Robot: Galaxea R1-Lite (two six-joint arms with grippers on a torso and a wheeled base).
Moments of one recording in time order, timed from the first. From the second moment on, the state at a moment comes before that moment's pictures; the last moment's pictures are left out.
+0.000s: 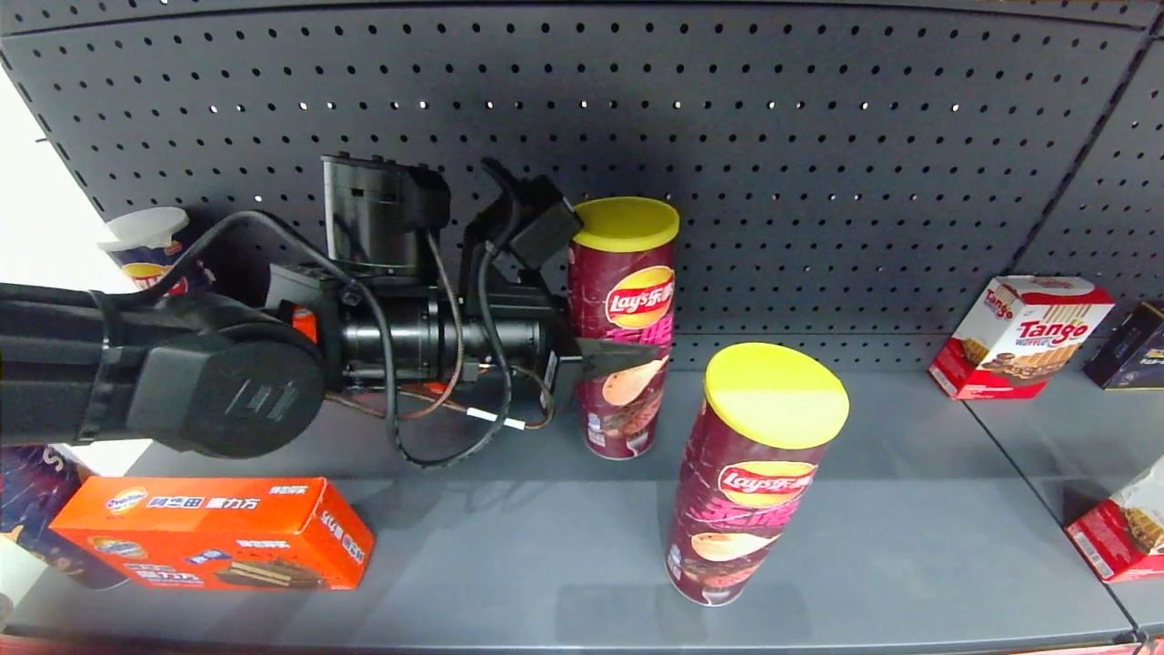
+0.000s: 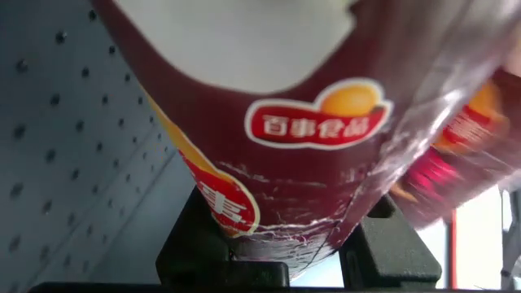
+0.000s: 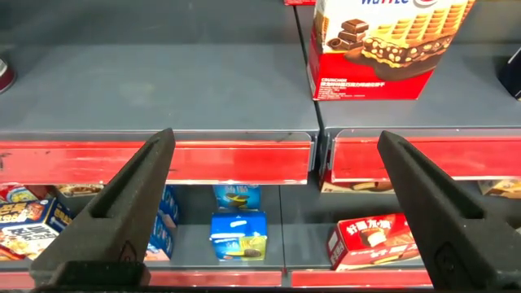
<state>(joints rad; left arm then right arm) -0.53 1.83 -1.23 -0.35 -0.62 0.28 0.00 0.01 0.00 0.00 -0.02 0.00</state>
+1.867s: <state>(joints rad) -0.52 2.16 -1.61 -0.30 -0.64 0.39 0.00 0.01 0.00 0.00 -0.02 0.00</state>
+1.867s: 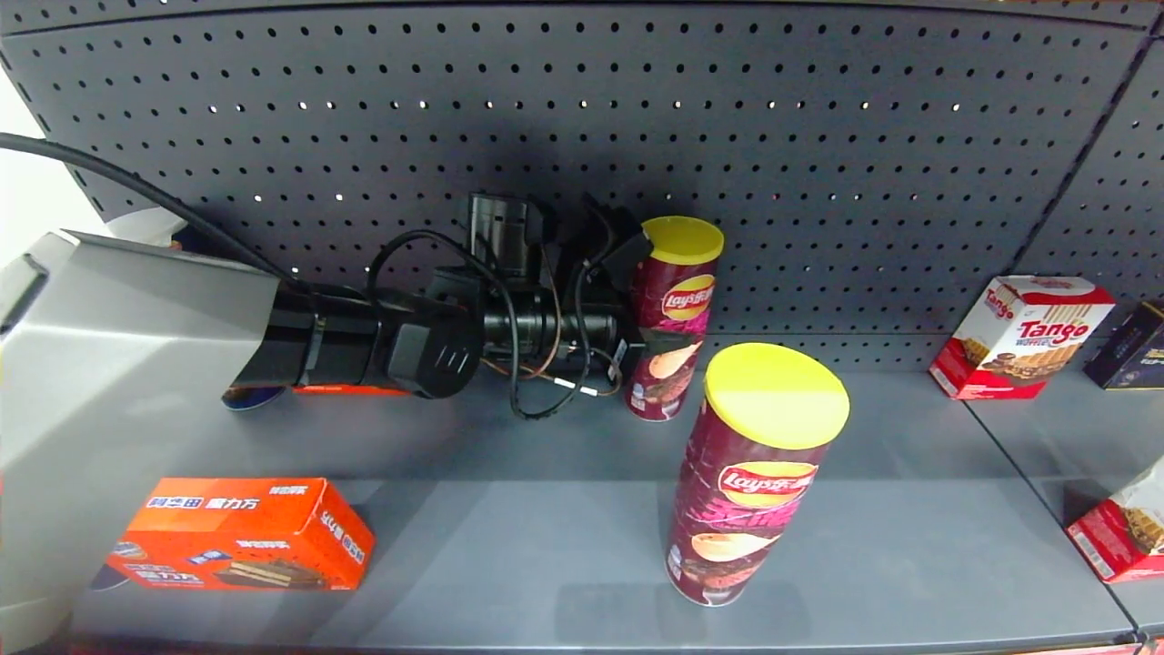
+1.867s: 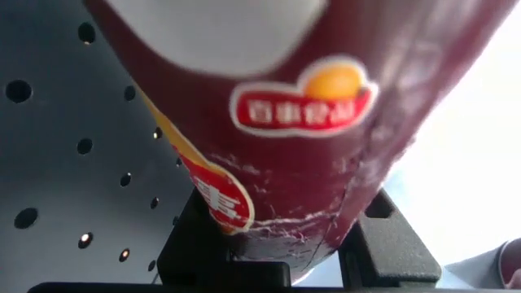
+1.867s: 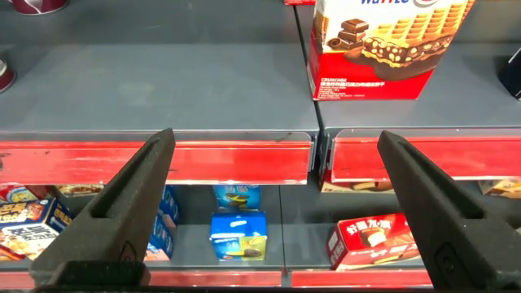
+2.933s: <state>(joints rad) -0.51 1.85 -1.31 -0.31 -0.59 0.40 0.00 0.01 0.00 0.00 -0.02 0.00</state>
